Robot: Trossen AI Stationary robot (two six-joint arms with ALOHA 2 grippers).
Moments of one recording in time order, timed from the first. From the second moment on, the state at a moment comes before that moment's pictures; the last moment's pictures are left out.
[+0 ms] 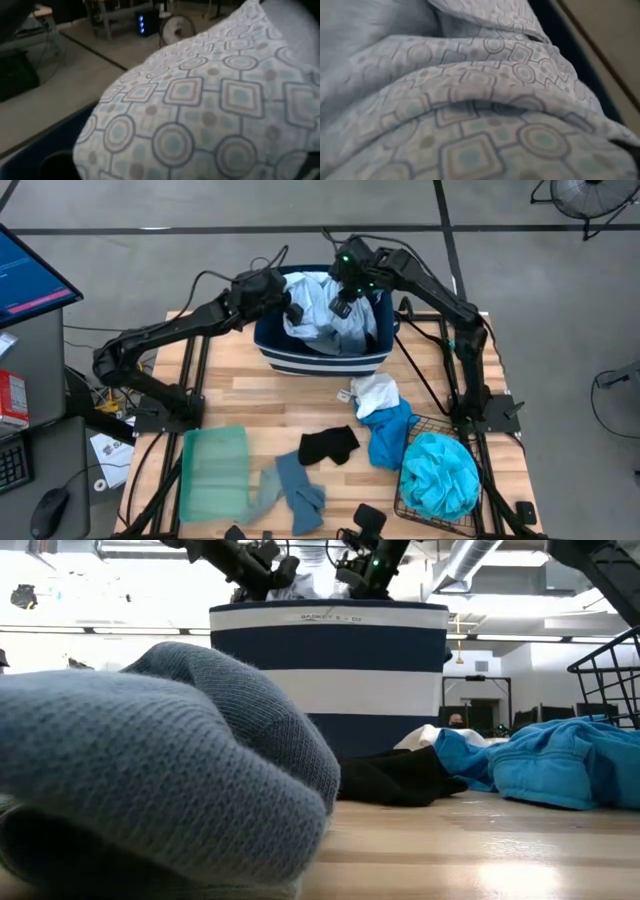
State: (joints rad) left arm 0.51 1.41 1.22 -0.09 -0.29 -0.03; right arm -0.52 2.03 2.32 -1.21 0.13 -0.10
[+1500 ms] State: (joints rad) left arm 0.52 1.06 1.22 -0.39 0.01 -0.13; right arm -0.48 1.77 2.32 -1.50 -0.04 -0.08
